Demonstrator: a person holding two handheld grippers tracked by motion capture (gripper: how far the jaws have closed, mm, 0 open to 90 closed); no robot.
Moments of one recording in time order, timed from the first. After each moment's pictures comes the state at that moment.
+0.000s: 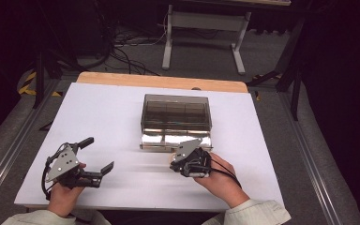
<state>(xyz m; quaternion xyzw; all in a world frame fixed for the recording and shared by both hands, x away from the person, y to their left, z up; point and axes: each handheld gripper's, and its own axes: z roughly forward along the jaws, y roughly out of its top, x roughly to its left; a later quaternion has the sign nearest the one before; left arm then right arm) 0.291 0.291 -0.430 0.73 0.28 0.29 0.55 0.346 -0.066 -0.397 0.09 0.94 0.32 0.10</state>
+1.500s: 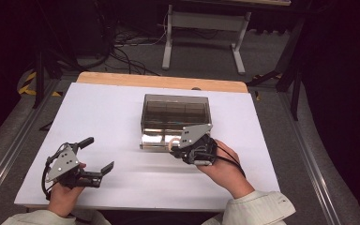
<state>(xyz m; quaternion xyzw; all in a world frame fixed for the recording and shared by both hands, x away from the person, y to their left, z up) 0.292 0.291 -0.430 0.73 0.27 0.30 0.55 0.353 -0.071 -0.345 0.08 0.92 0.36 0.13</state>
